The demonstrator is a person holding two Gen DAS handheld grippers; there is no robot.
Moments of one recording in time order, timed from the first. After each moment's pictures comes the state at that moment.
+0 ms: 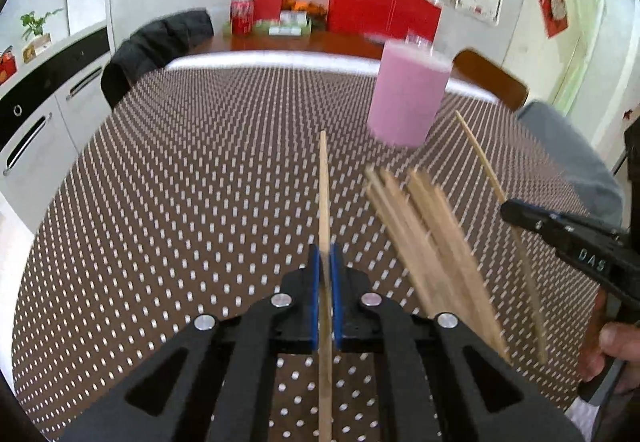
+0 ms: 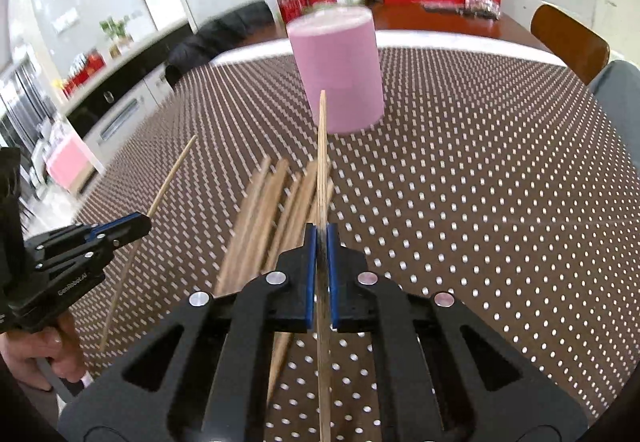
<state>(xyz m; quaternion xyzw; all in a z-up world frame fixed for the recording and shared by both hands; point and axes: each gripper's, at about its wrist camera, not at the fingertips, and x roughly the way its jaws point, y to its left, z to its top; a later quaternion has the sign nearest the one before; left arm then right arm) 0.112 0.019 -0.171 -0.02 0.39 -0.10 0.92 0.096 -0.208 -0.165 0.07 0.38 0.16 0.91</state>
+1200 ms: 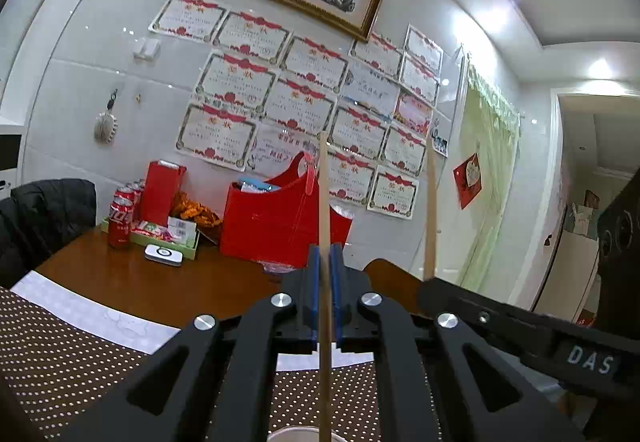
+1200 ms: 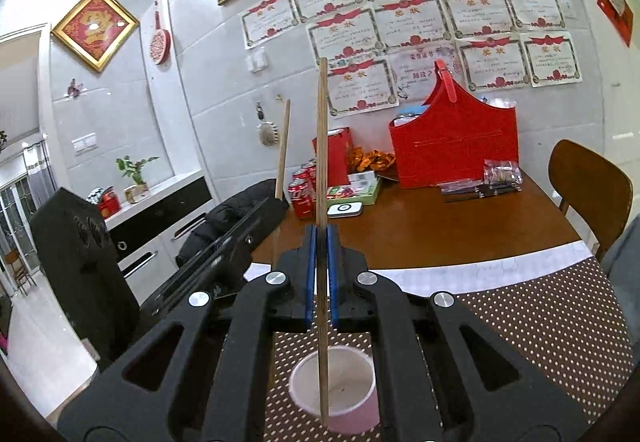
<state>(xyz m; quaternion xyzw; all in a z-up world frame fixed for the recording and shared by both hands) 0.304 -0.071 -0.043 -0.14 0.06 -0.25 0.96 0.254 -0.234 -0.019 0.12 0.15 0.16 0.97</state>
